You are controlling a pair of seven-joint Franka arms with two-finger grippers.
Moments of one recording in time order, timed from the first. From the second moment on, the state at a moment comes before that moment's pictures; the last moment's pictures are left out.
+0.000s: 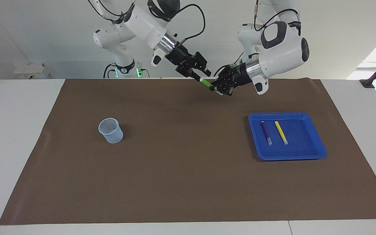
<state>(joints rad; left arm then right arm) -0.34 -0.02 -0.02 -1.89 -0.85 1.77 -1.54 0.60 -0.18 0.06 -2.14 0.94 2.53 0.51</state>
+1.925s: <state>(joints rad) -0.34 -0.04 -0.02 -1.90 -0.85 1.80 -1.55 0.57 -0.17 0.05 -2.12 0.94 2.56 0.50</state>
